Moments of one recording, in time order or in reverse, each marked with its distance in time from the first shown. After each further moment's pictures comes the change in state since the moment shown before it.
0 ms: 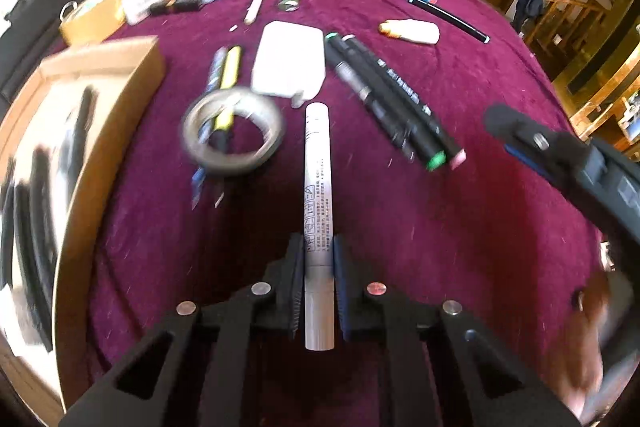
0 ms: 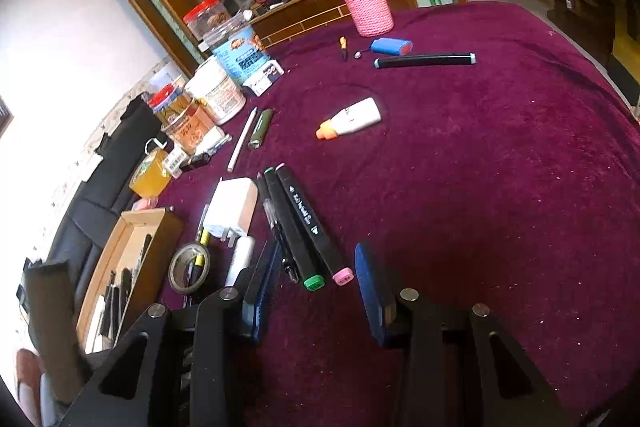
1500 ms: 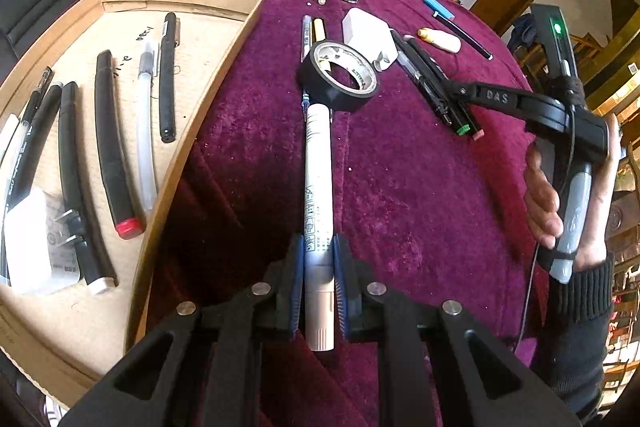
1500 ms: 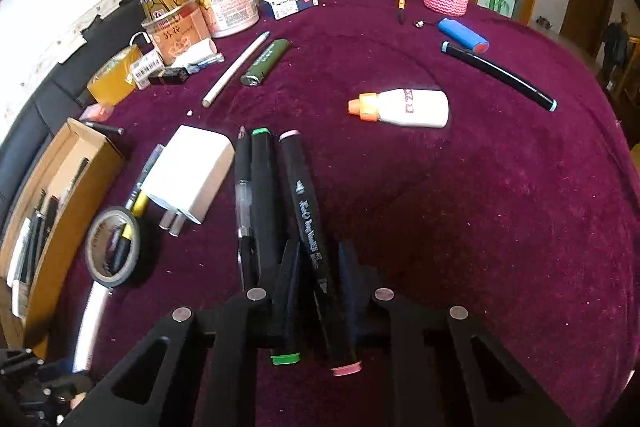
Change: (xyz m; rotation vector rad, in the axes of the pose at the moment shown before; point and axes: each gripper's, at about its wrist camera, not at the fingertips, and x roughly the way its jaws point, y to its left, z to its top) left arm -0.030 0.075 -0.045 -0.105 -0.003 -0.097; right arm 0.092 0.029 0.027 -0.345 0.209 -0.151
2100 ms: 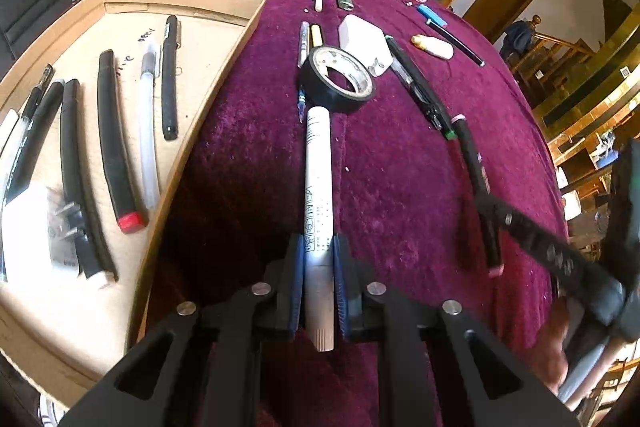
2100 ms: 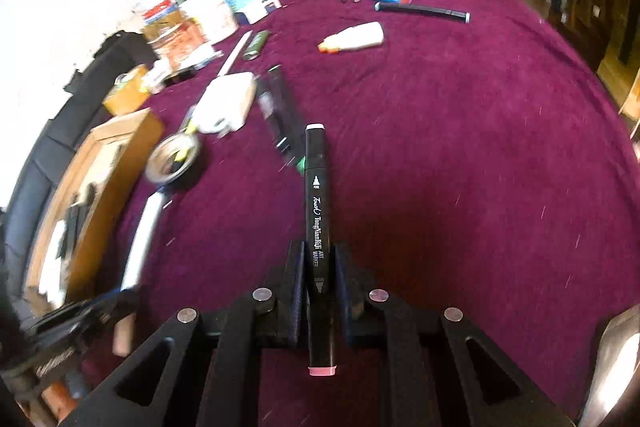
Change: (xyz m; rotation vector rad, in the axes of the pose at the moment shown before) left arm -0.007 0.002 -0.007 0.006 -0.027 -0.036; right arm -0.076 0.029 -0.113 0.265 -0.053 0.018
